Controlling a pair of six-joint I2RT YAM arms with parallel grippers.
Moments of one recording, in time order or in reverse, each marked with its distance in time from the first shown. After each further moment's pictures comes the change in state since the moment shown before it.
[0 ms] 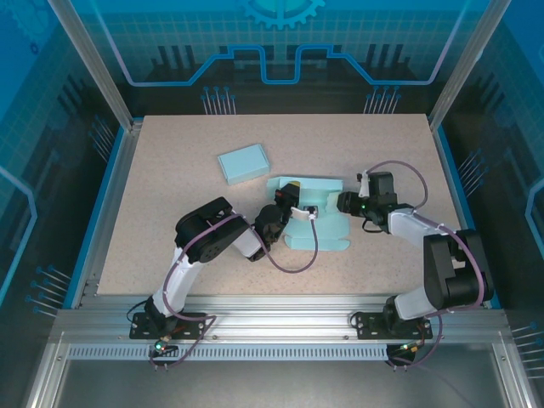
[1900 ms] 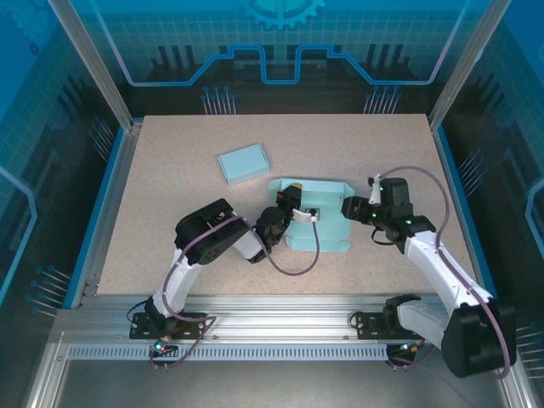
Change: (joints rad) left arm -0.022 -0.012 -0.007 -0.008 -0.008 -0.008; right arm -0.001 -0.428 -0.015 -0.346 0.039 0.072
